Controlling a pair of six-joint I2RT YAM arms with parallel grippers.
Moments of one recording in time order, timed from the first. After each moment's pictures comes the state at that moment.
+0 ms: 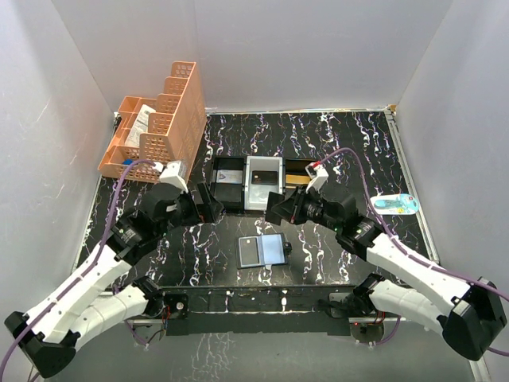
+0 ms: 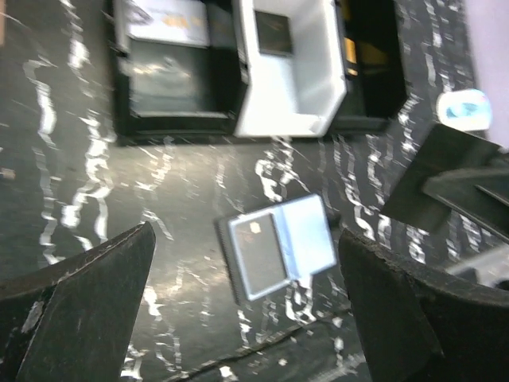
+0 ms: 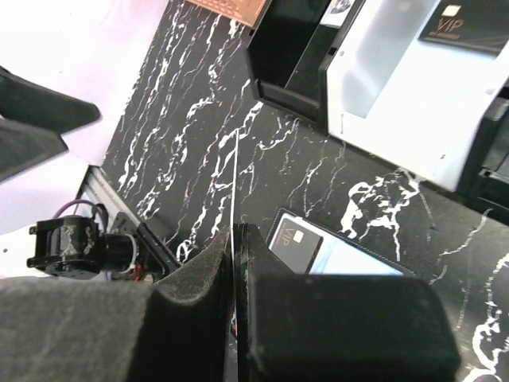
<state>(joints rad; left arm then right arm) -0.69 0.77 0.80 -0.56 -0.13 -0.67 0.67 0.95 0.60 0.04 -0.22 0.68</state>
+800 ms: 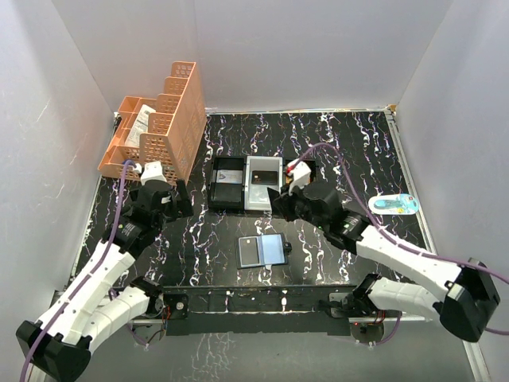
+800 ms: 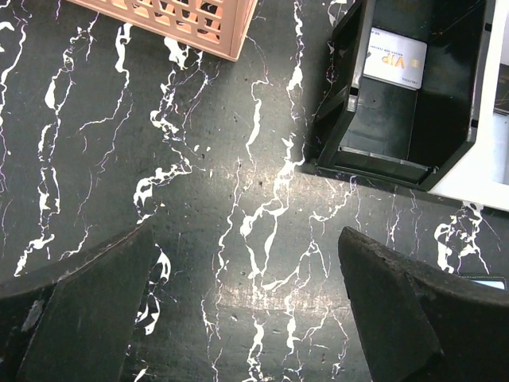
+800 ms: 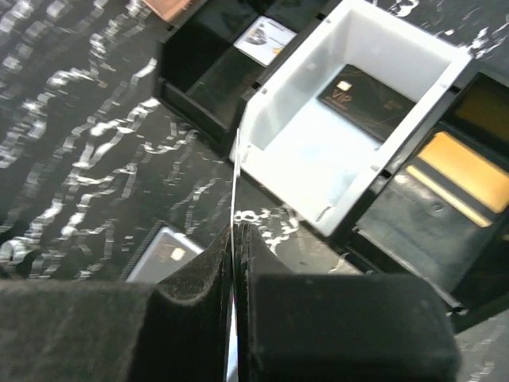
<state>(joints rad) -0.47 0.81 0.79 -0.68 -0.41 -0.47 0.76 1.02 0.69 -0.02 0.02 0.23</state>
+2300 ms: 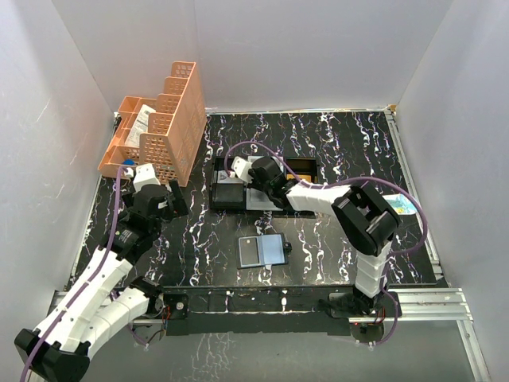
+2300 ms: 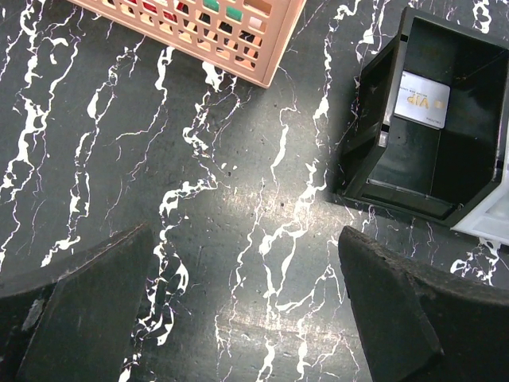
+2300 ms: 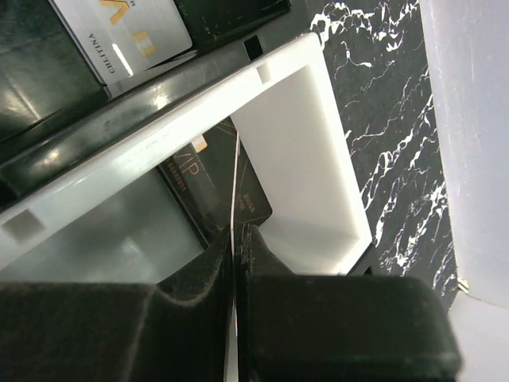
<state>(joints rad) -0.47 0.75 0.75 -0.65 -0.52 -0.49 0.72 1.87 1.12 0.12 0.29 -0.68</state>
